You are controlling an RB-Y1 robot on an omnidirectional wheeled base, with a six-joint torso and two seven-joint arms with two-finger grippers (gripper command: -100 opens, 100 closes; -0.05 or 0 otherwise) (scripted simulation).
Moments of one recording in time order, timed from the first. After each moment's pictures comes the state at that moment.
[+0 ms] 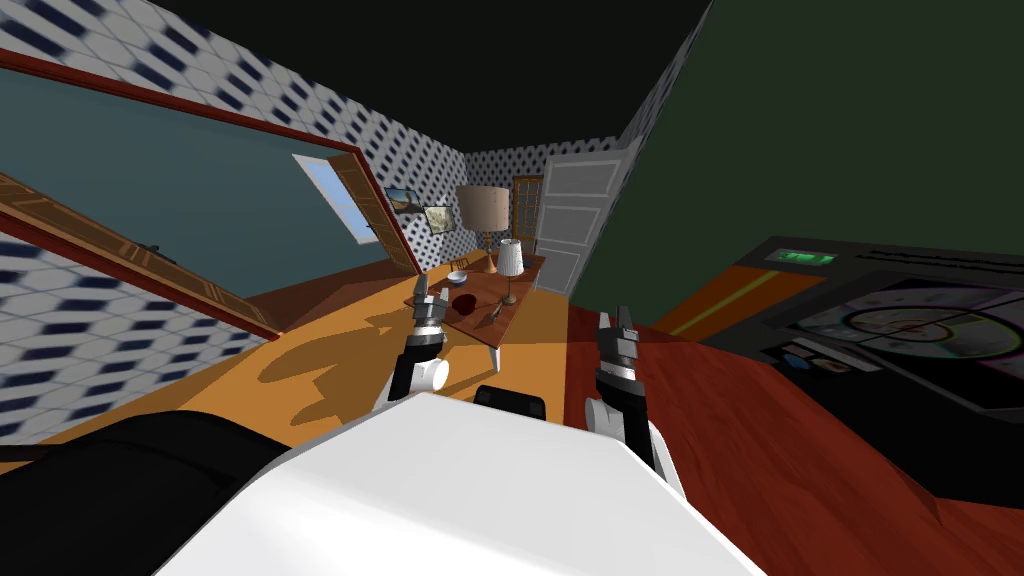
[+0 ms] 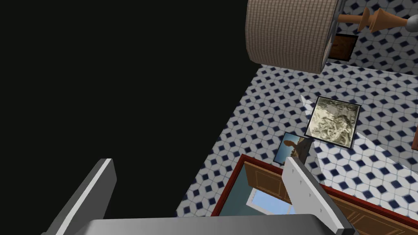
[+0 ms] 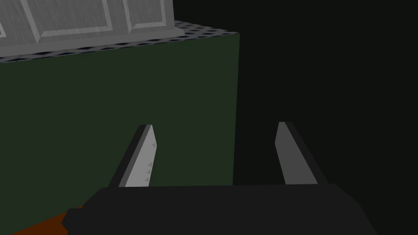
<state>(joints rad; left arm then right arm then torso) 0.50 -0.04 0.01 -2.22 0.10 -0.43 -0.10 0.54 0.01 0.01 -2.21 0.12 -0.42 -0.08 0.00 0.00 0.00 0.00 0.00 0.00</state>
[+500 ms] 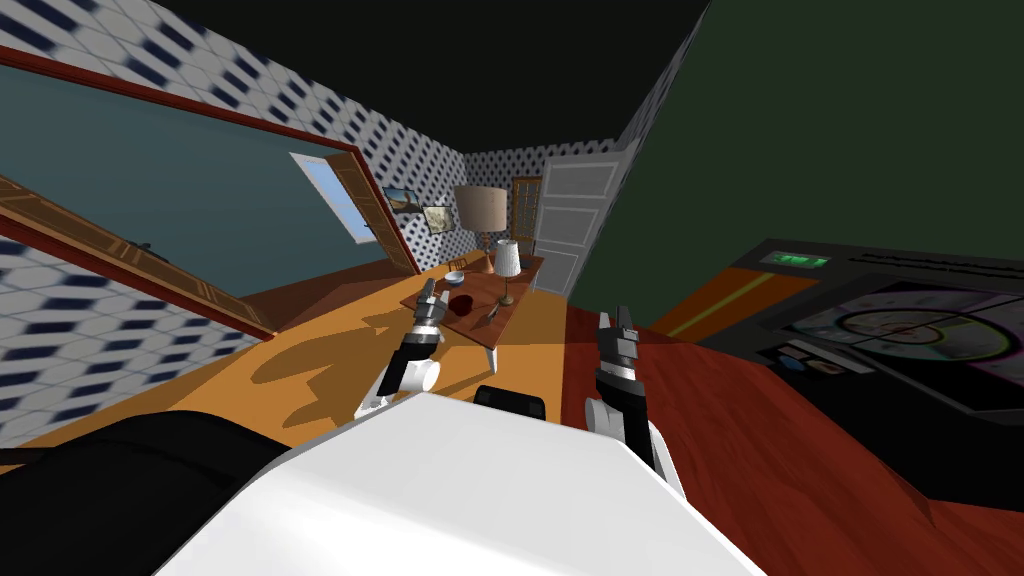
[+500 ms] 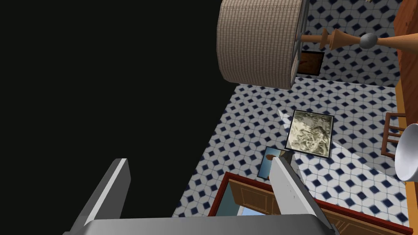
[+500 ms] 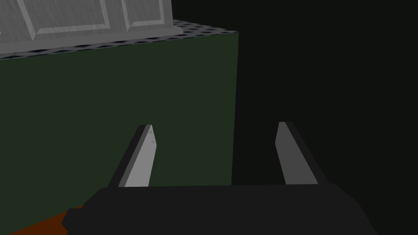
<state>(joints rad) 0.49 0.10 0.04 -2.20 0.14 -0.34 -0.07 0.54 0.01 0.02 -2.21 0.12 -0.42 -0.08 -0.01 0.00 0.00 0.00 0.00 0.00</state>
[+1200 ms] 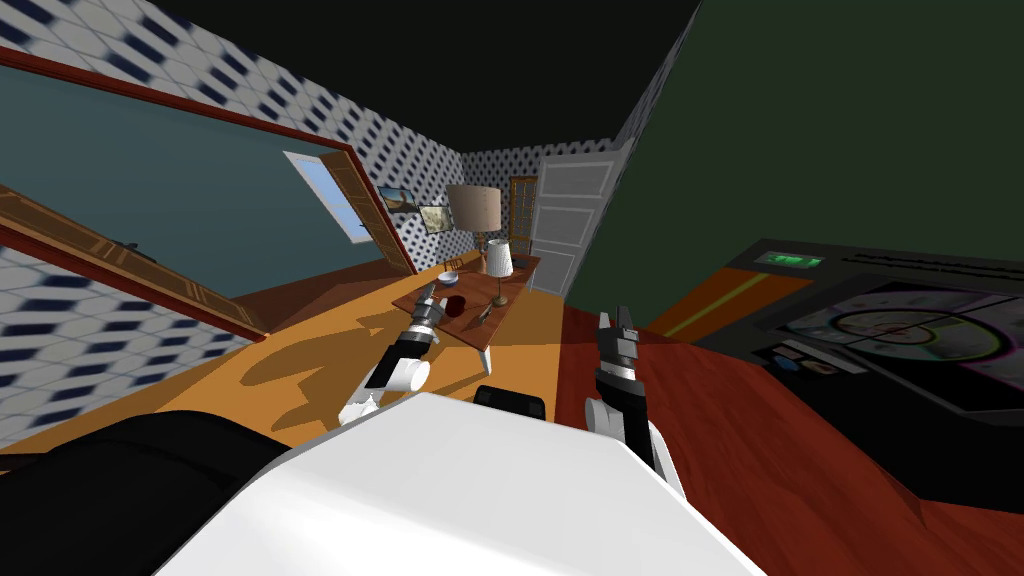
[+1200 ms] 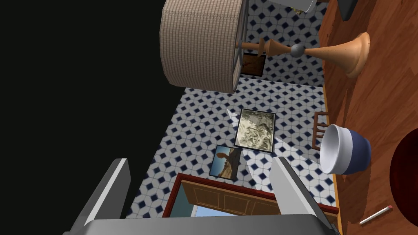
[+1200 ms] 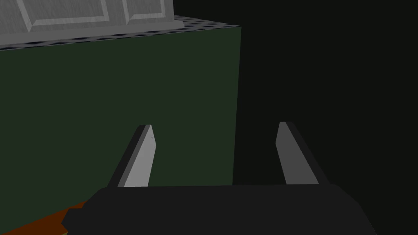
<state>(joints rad) 0.50 0.17 0.10 -2.18 0.23 -0.15 0.02 0.54 0.01 0.02 -2.21 0.12 -0.42 -0.08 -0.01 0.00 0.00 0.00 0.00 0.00</state>
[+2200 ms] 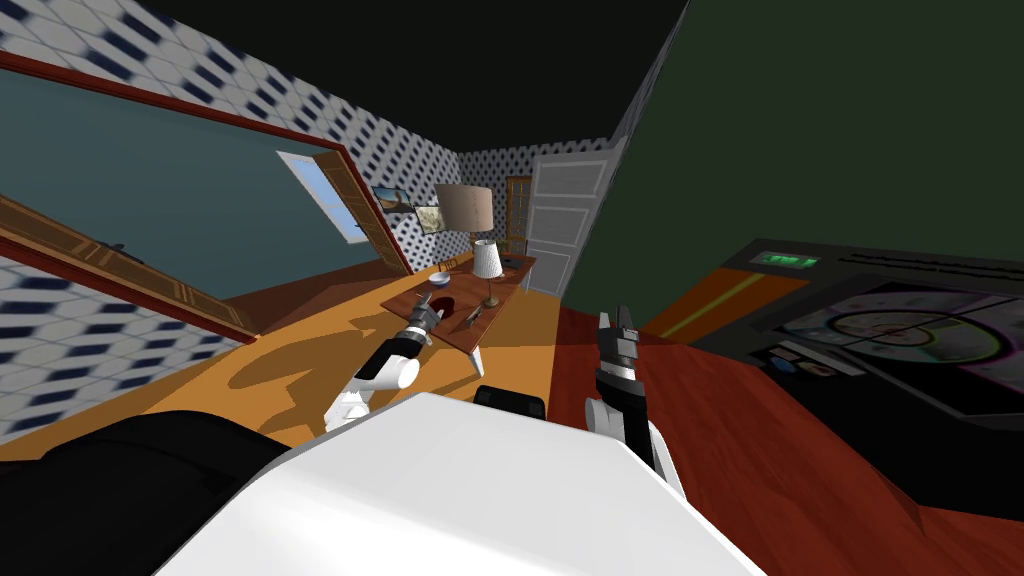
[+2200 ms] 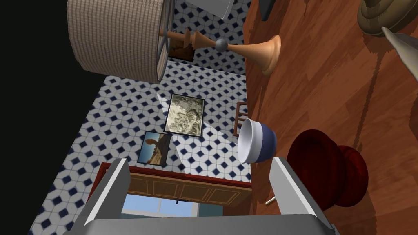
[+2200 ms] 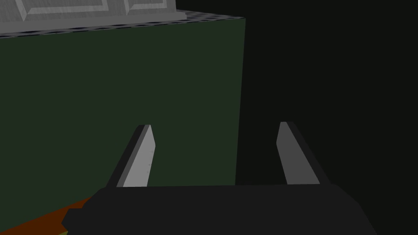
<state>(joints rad) 0.50 0.22 0.19 -2.14 0.36 0.11 0.13 0.54 0.01 0.02 -2.21 0.12 -0.42 -0.08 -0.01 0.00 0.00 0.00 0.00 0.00</state>
